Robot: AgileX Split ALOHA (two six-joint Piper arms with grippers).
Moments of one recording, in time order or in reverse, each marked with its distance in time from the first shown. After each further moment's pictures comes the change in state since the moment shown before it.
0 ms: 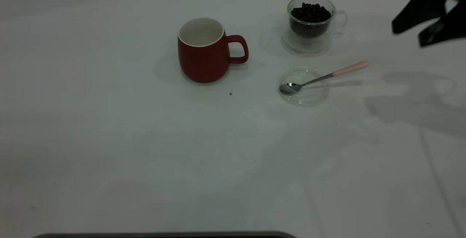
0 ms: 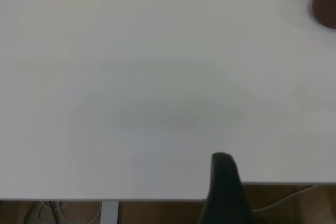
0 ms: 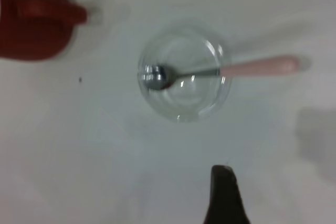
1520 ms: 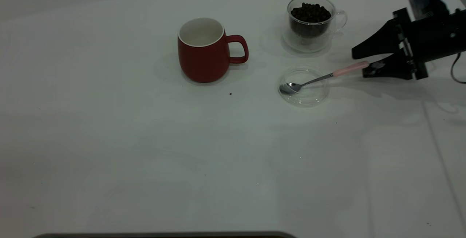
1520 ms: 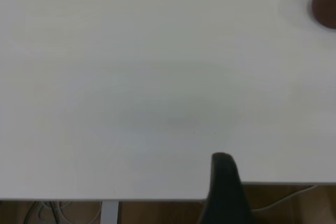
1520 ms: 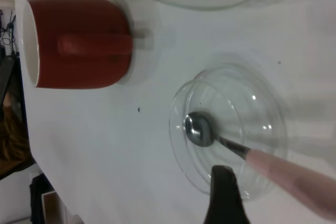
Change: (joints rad) left arm 0.000 0.000 0.000 0.000 0.000 0.000; right arm -0.088 0.602 -0.456 0.235 0.426 -0.215
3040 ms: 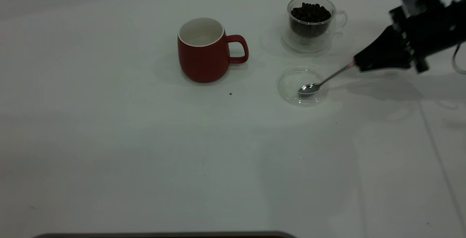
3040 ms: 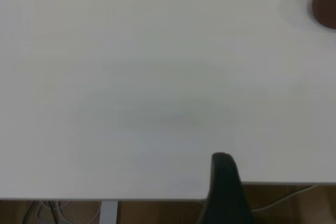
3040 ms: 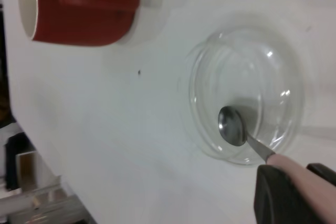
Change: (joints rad) left arm 0.000 0.000 0.000 0.000 0.000 -0.003; right arm 0.013 -0.069 -0.017 -0.152 0.011 0.058
